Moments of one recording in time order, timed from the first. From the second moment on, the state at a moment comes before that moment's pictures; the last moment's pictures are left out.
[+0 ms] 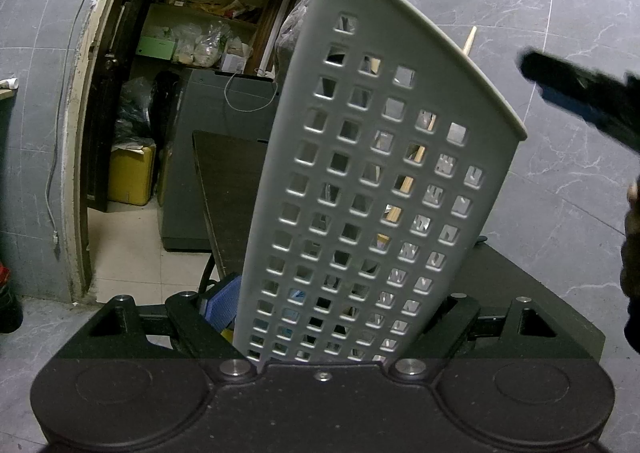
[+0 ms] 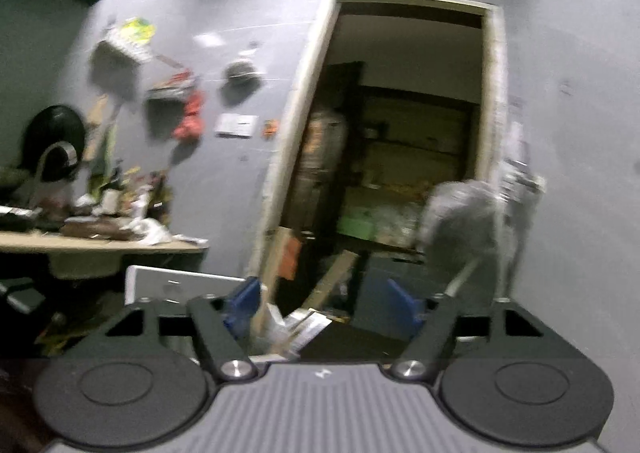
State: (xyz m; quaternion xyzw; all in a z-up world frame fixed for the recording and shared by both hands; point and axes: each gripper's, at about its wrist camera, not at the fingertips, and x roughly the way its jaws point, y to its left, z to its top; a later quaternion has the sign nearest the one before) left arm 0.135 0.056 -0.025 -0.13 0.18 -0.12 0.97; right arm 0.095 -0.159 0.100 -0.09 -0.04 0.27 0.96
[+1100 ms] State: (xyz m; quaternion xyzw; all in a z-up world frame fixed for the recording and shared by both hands) left arm 0.130 0.041 -0.006 -0.11 0.19 -0.09 0.97; right arm 0.142 -0.271 -0.018 0.21 0.13 0.14 0.96
